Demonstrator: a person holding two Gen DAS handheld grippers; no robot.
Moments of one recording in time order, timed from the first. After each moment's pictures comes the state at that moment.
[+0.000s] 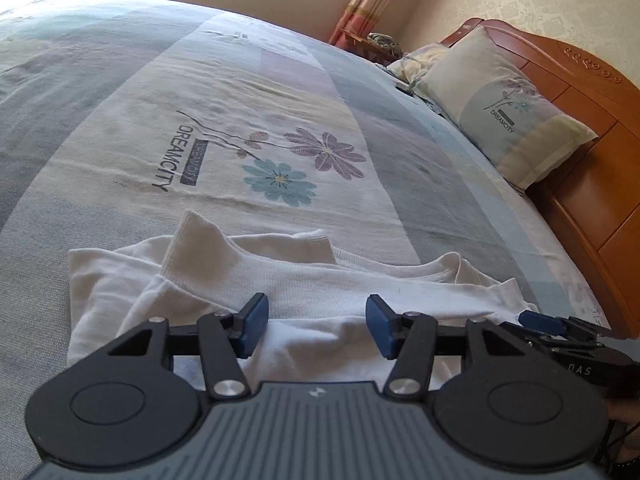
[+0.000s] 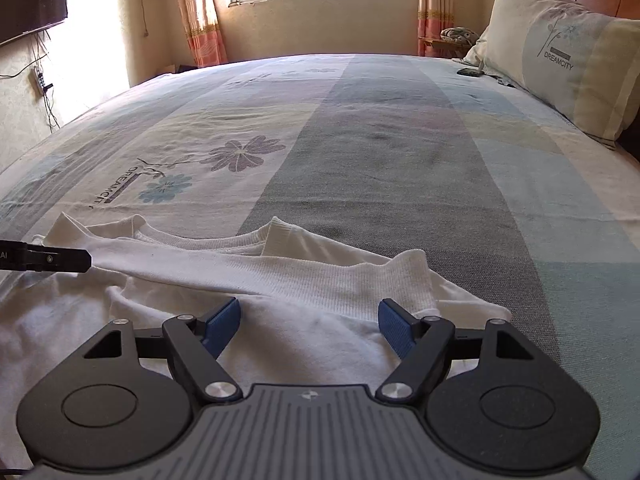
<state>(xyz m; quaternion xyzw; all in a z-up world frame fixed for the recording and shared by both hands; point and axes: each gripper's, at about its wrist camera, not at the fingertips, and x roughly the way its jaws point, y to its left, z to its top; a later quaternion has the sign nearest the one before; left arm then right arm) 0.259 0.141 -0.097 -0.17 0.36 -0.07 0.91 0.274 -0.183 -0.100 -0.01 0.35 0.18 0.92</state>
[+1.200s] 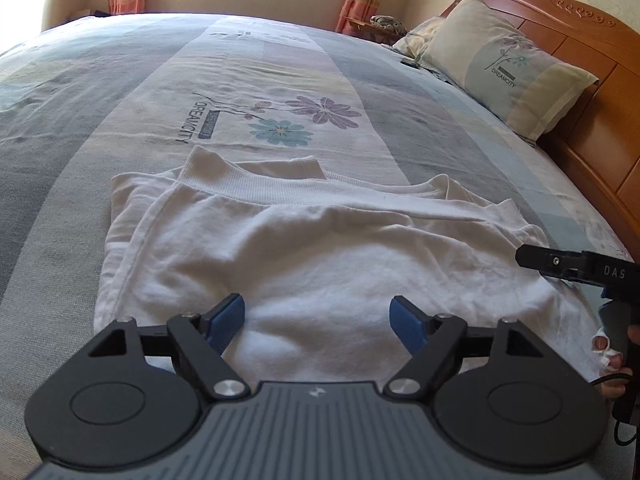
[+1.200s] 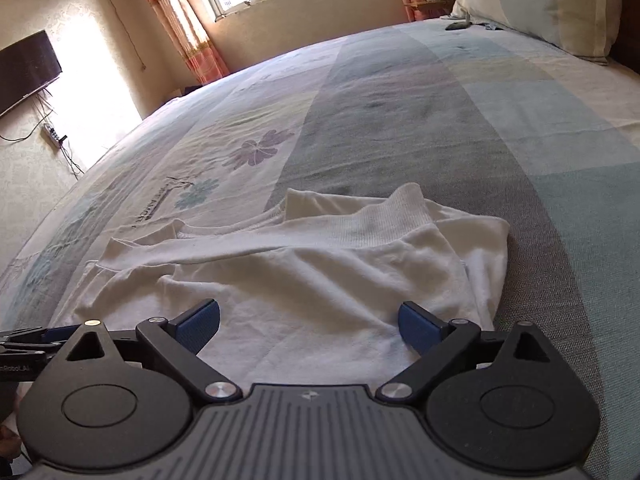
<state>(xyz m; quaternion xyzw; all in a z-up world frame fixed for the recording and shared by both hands) 0.189 0.110 -0.102 -0.11 0.39 -0.05 0.91 0.252 -0.216 -0.107 0.11 0.38 0.20 0.90</state>
